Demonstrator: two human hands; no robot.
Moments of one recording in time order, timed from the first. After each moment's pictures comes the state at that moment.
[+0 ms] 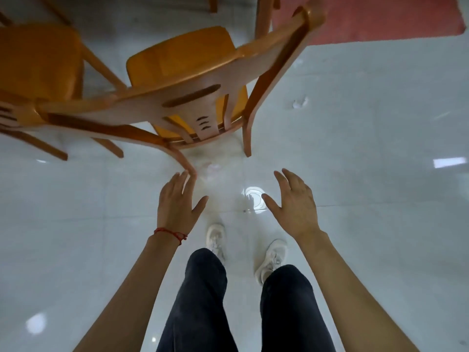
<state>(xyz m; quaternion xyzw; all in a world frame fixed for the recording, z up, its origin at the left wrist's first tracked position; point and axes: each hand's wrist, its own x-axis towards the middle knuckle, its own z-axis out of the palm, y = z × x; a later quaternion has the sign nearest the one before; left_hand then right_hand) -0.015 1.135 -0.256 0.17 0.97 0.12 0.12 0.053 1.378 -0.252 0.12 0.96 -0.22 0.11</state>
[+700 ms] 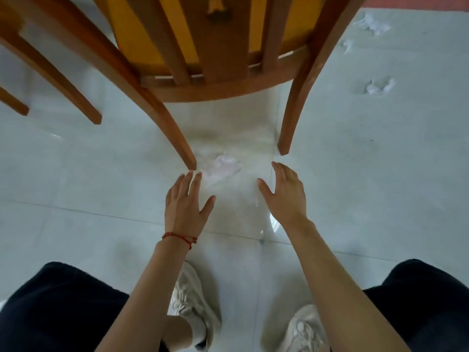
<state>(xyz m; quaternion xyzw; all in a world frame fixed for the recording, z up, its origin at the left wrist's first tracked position) -0.037 1.129 -0.652 0.02 0.98 0.15 0.08 -0.048 1.334 -0.675 0.09 0.95 -0.29 0.09</state>
